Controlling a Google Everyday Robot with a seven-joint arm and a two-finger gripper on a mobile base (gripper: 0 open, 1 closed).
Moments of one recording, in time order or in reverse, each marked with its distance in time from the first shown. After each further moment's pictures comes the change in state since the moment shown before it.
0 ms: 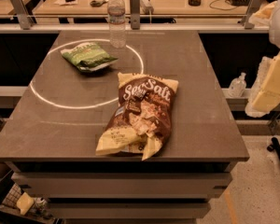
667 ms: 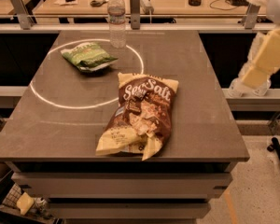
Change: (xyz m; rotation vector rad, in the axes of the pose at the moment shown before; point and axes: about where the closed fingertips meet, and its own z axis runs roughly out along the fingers) arm -0.018 -0.031 -0.010 0.056 -0.092 0.034
